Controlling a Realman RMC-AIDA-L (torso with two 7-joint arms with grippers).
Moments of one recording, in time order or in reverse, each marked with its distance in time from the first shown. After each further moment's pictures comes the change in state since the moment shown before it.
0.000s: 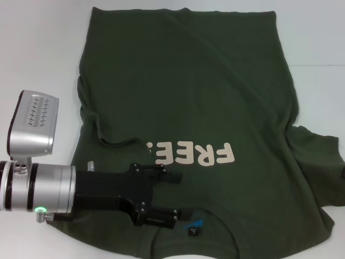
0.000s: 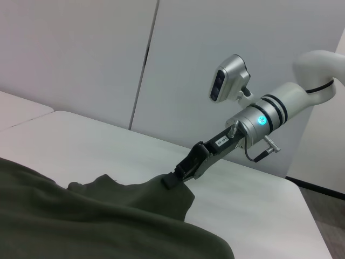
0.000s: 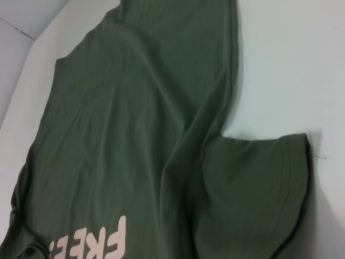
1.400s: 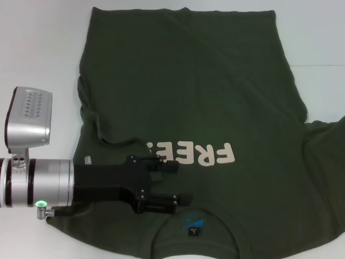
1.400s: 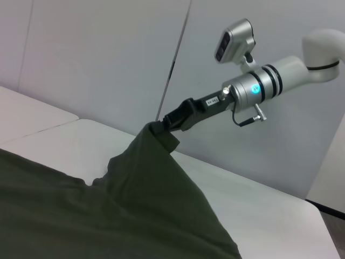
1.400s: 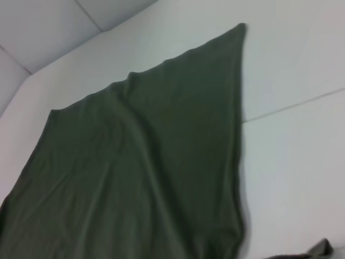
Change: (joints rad) left arm 0.001 -0.002 -0.026 -0.009 -0.026 -0.029 -0.046; right arm 0.177 -0.110 0.057 -0.016 -0.066 0.071 -0.021
